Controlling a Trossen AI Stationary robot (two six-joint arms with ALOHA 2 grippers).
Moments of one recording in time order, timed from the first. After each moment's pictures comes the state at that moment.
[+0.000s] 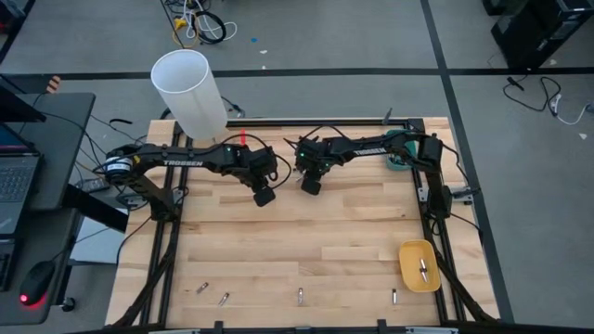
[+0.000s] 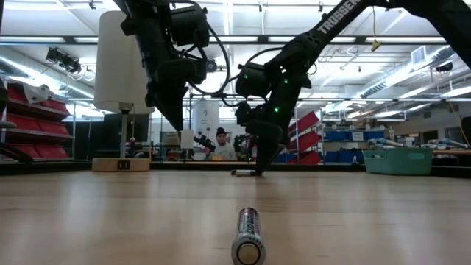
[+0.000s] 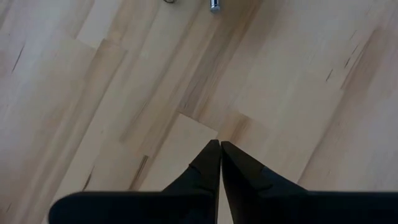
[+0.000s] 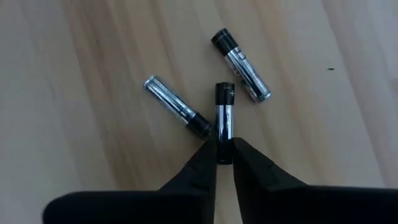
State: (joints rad) left arm 0.22 1.54 1.09 -0.73 -0.05 -0.26; right arm -0.33 2.04 1.36 -0.52 -0.02 0.00
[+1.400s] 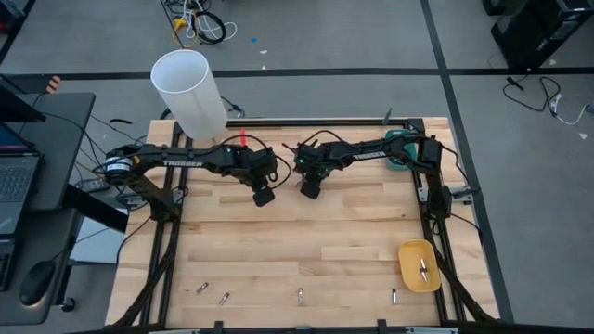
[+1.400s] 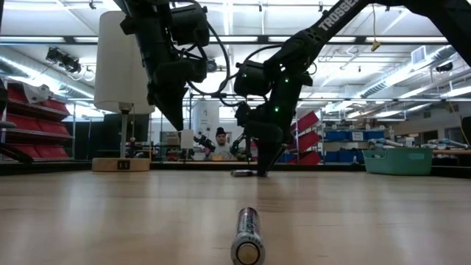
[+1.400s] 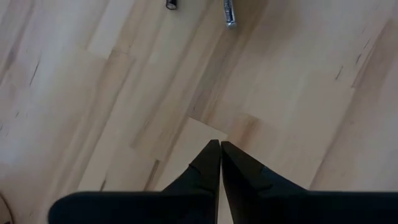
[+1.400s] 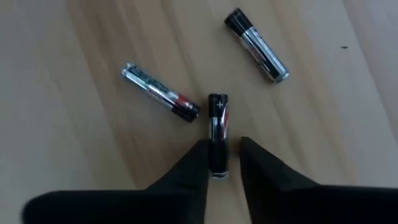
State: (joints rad) left arm 0.21 1.54 1.09 -0.72 -0.09 -0.22; right arm -0.29 2.05 1.35 -0.55 0.03 0.10
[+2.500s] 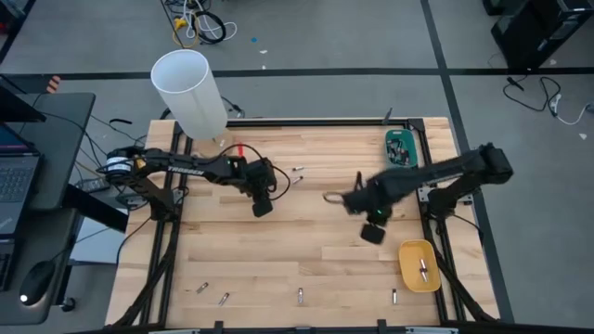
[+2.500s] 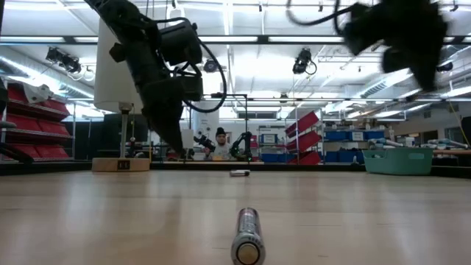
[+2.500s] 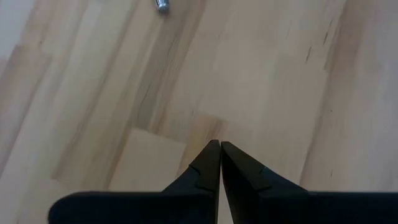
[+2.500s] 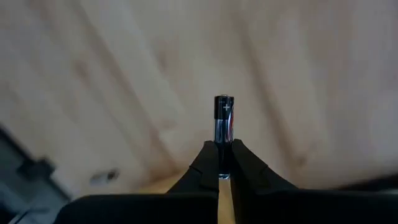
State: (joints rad) left arm 0.18 1.55 0.88 -0.41 0.04 -0.17; right arm 0.19 1.48 1.18 -1.32 -0.19 0.63
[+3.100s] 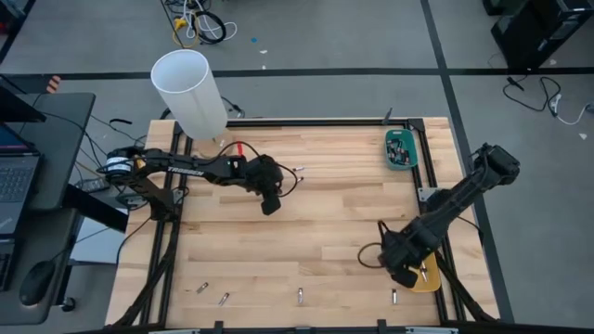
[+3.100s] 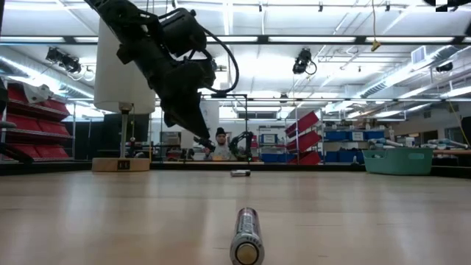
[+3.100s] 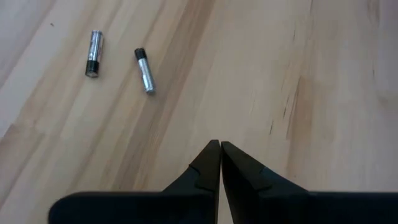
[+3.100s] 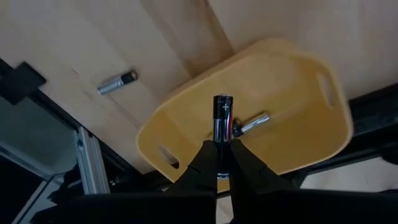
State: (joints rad) left arm 0.18 1.55 0.88 -0.20 0.06 -0.19; right arm 0.69 1.43 1.01 -1.20 -0.37 1.23
